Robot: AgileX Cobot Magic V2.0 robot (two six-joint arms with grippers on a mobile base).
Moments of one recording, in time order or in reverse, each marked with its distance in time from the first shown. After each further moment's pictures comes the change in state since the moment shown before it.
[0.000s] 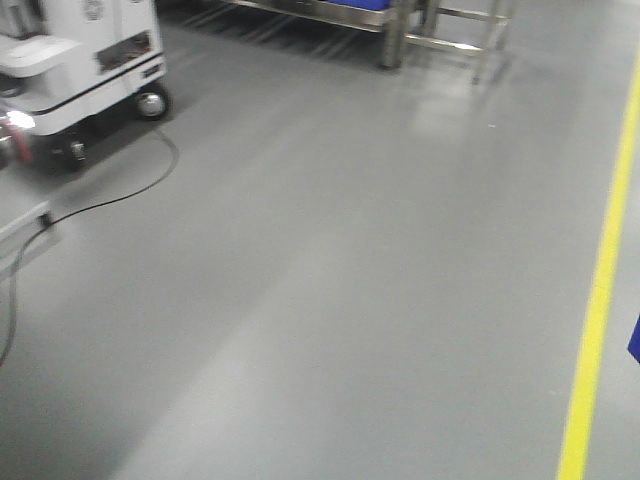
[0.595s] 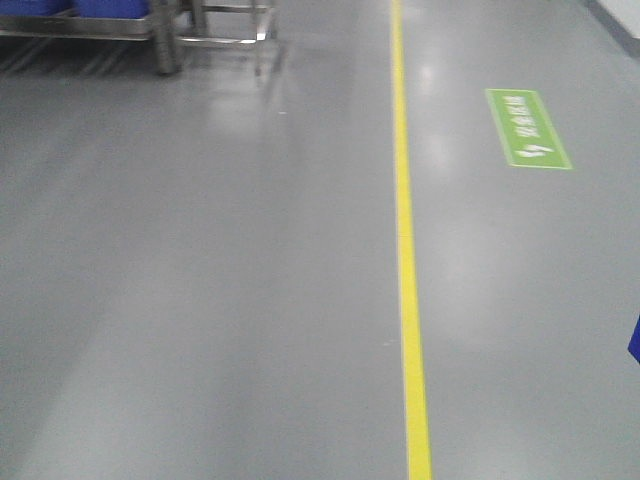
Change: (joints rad) left arm 0.000 0.000 0.000 0.000 0.000 0.000; right arm 0.000 0.000 0.000 0.000 0.001 0.000
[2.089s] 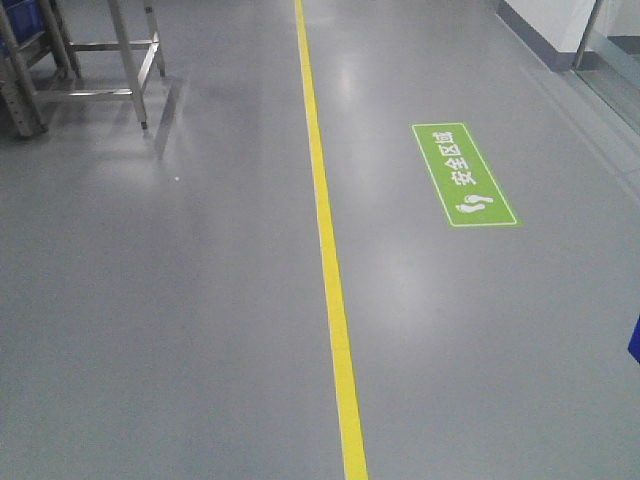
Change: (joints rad) left arm 0.000 0.000 0.000 0.000 0.000 0.000; right arm 0.000 0.000 0.000 0.000 0.000 0.000
